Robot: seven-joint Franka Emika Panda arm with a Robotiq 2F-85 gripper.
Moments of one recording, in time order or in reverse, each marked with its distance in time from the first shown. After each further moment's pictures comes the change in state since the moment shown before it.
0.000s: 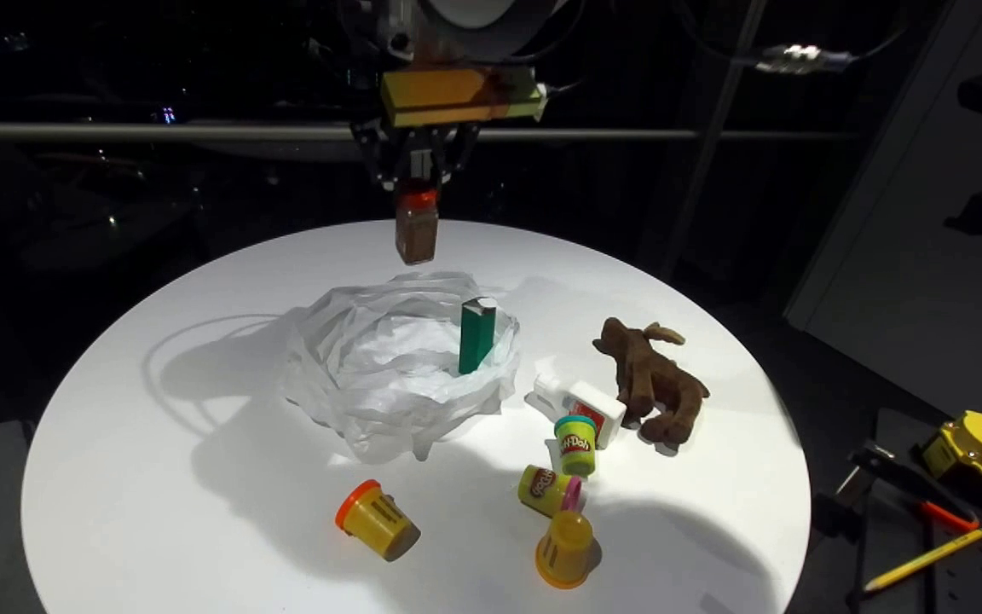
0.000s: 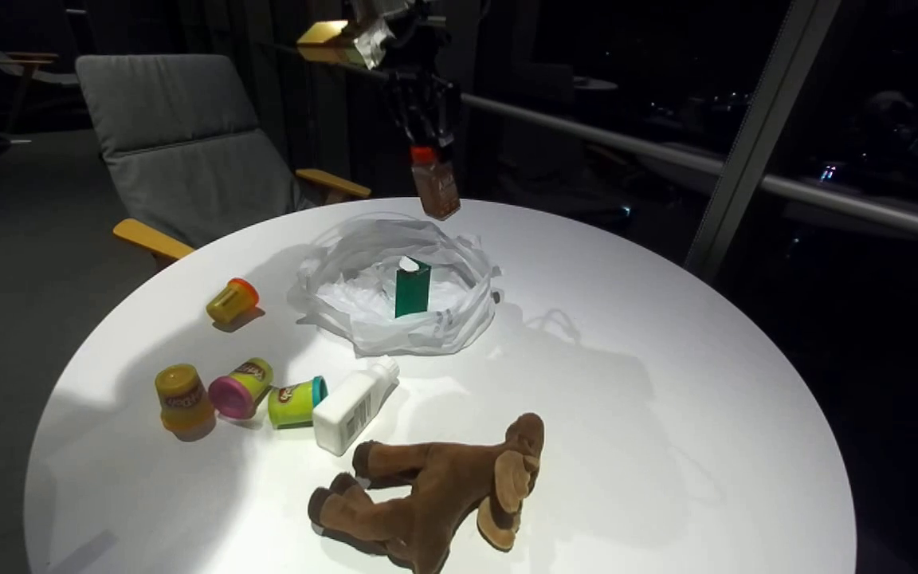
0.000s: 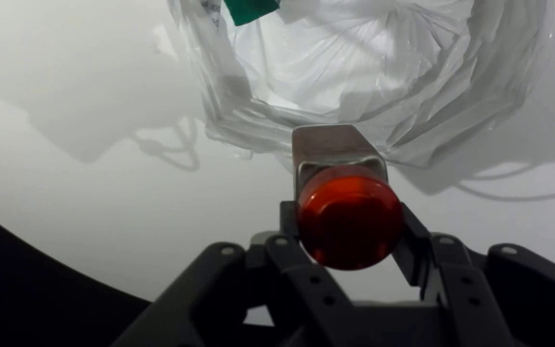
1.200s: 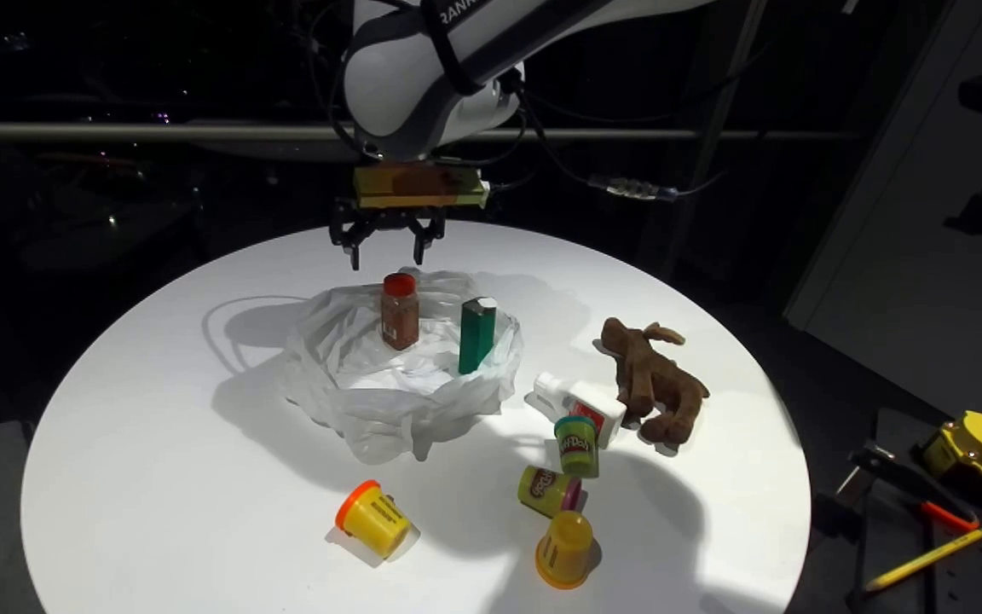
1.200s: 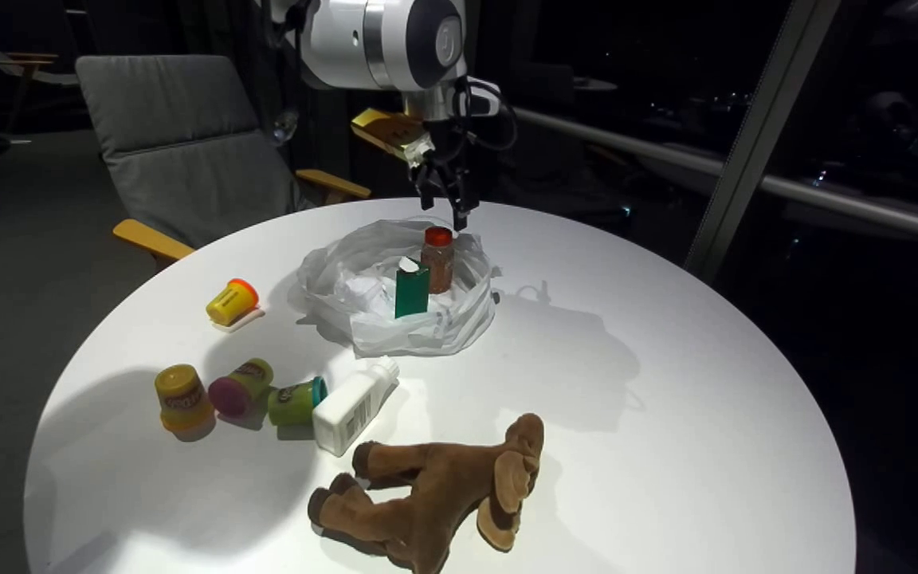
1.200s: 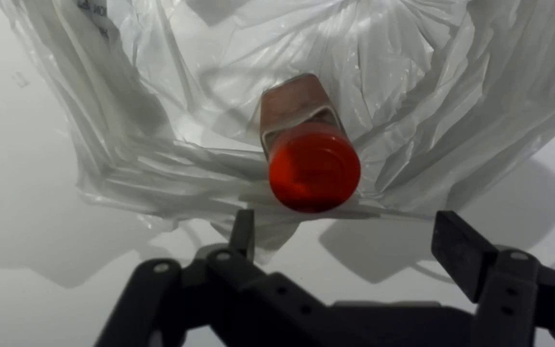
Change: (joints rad) arm -0.060 0.401 0.009 0.439 0.278 -0.087 -0.163
